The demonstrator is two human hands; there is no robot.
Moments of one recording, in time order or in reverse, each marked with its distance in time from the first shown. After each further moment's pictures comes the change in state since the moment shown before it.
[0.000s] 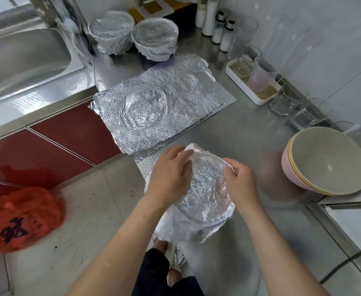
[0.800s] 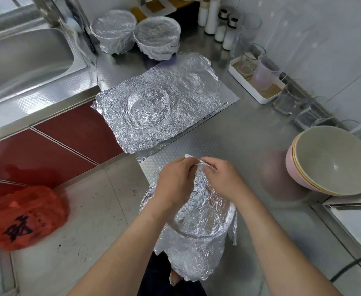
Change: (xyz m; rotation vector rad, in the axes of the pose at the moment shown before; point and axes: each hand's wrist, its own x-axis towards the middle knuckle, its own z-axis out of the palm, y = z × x) left_hand -0.001 0.009 0.007 -0.046 -0.066 -0.086; right_hand 0.008 -0.031 0.015 -0.257 -0.404 -0.139
